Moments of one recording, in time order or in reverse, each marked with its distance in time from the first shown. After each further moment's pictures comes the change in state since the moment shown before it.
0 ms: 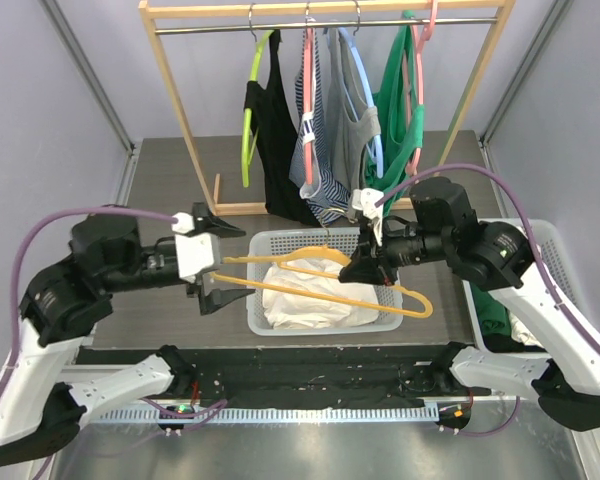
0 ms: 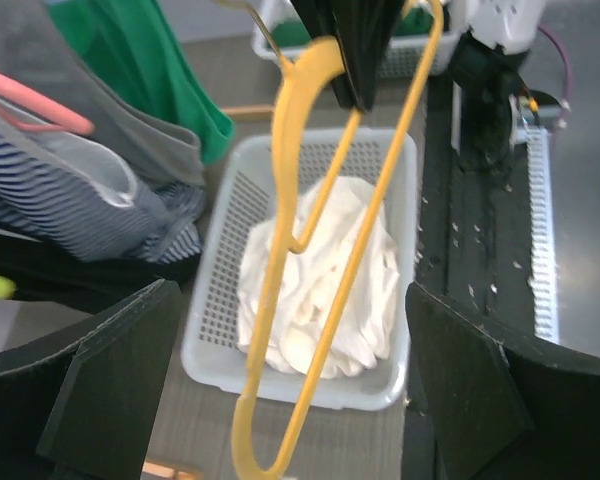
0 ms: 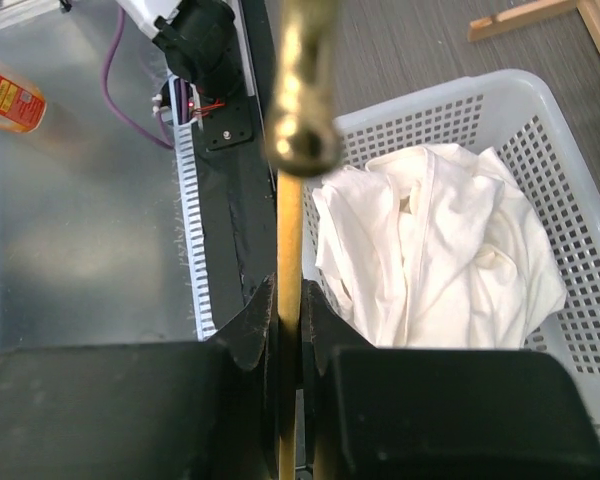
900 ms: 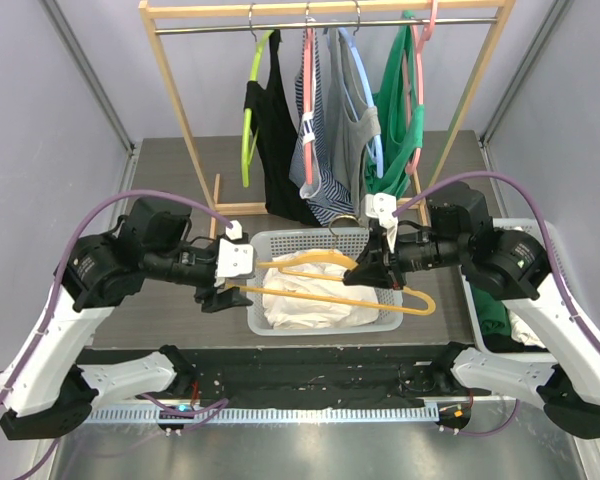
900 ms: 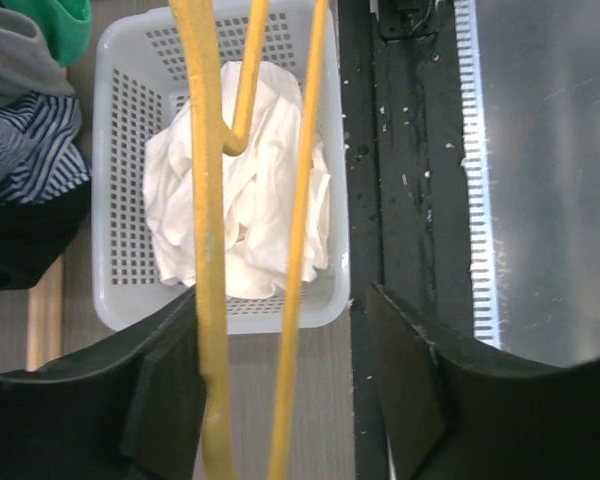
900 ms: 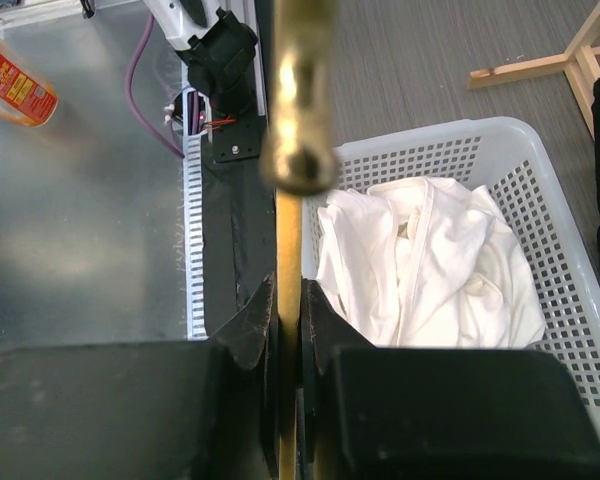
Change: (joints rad) left arm 0.000 0.164 0.058 -0.352 0.099 0.178; right arm 0.000 -0.060 0.003 0.021 -0.056 -0.054
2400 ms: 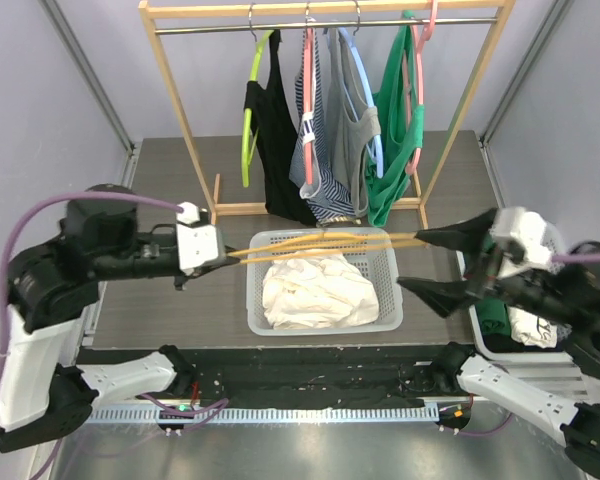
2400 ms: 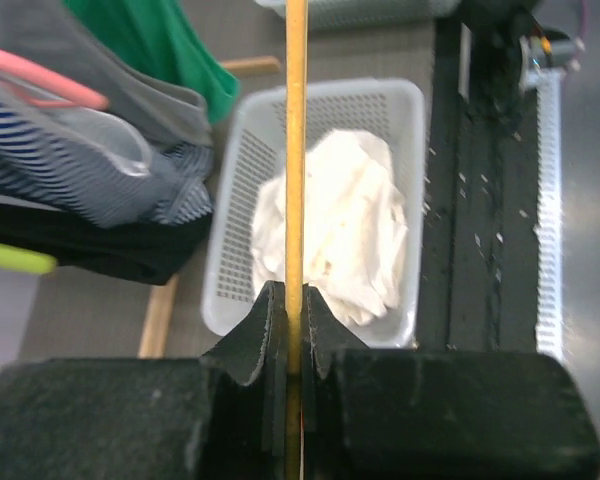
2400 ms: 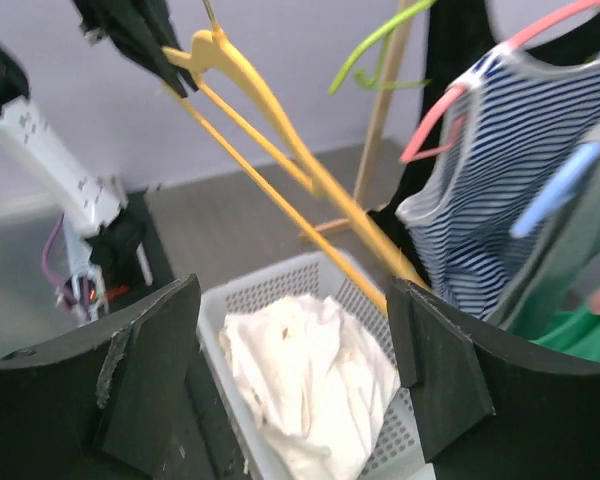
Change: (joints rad) left arm 0.013 0.002 0.216 0.015 -0.097 -0.041; right arm 0.005 -0.331 -0.004 0.183 0.311 0.135
